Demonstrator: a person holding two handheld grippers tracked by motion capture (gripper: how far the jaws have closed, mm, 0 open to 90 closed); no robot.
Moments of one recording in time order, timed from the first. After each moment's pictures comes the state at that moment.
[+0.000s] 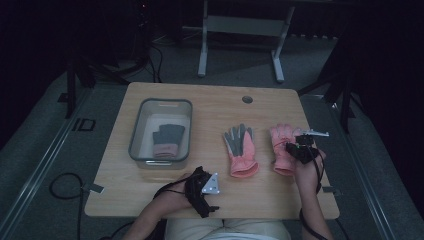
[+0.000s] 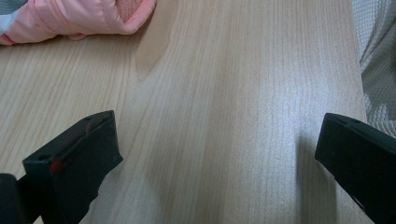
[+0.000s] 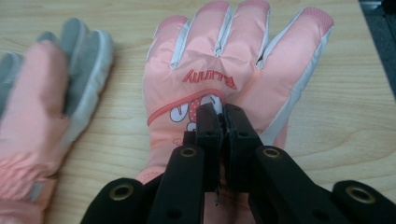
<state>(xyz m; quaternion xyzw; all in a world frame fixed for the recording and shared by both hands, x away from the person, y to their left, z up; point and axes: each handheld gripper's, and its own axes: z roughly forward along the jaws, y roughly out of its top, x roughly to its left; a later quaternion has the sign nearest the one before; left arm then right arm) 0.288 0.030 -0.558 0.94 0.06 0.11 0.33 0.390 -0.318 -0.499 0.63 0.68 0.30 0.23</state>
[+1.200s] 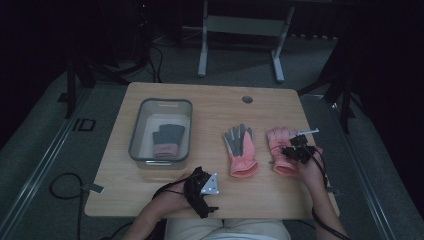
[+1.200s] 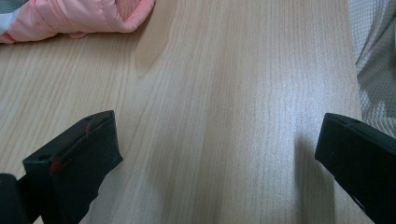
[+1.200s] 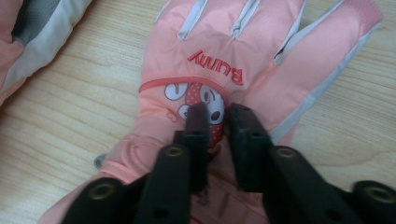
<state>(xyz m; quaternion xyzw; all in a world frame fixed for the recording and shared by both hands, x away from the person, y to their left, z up) 0.286 0.032 -0.556 0.94 0.05 0.11 0.33 0.412 -0.327 -0.522 0.55 0.78 0.24 0.19</state>
